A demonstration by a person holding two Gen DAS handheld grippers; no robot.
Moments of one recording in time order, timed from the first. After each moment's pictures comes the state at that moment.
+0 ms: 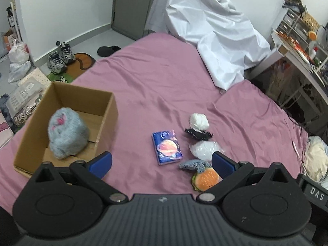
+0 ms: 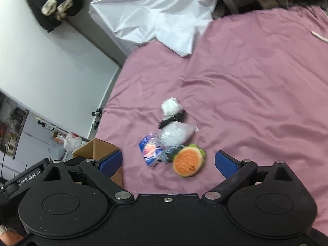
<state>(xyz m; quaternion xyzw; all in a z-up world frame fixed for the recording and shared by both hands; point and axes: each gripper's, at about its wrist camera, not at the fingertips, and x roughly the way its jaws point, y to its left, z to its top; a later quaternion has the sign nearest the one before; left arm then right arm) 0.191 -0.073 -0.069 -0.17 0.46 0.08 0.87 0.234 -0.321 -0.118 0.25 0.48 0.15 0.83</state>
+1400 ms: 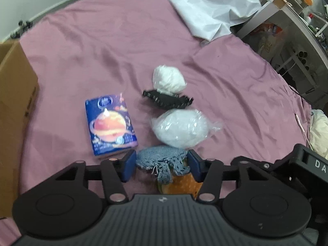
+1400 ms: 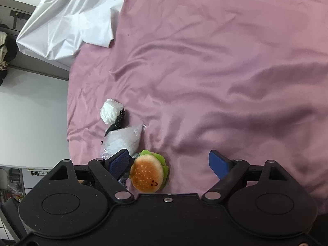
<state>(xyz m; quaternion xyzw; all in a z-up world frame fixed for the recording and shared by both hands) 0.264 -0.128 -0.195 -0.18 0.52 0.00 0.84 0.274 -0.347 -0.217 0.38 0.55 0.03 0.74</state>
